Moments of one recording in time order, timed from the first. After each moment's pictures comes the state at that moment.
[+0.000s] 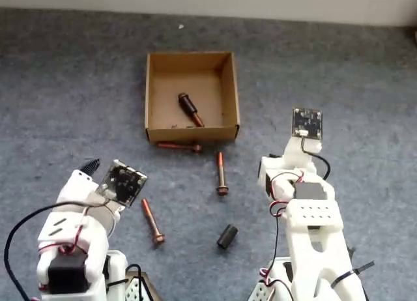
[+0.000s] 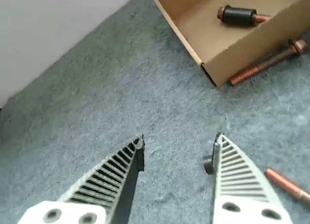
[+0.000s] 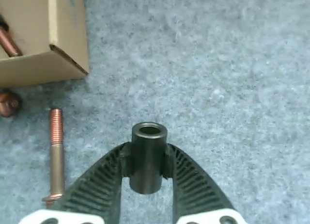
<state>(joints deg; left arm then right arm) -9.8 -101.6 72.7 71.2 -33.3 -6.7 -42.5 65.1 38.8 -4.7</state>
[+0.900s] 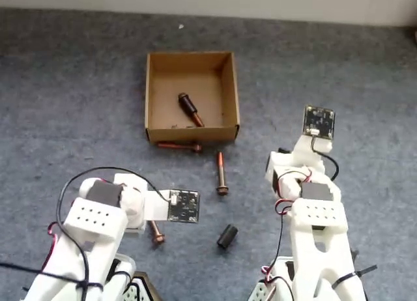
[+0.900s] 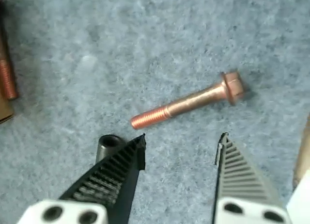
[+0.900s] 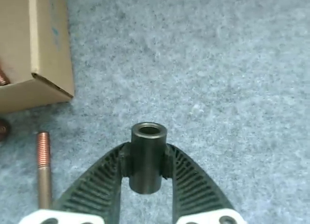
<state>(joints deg) 7.0 -48.1 65.5 71.6 -73.9 -2.9 -42.5 65.3 35.3 -4.7</state>
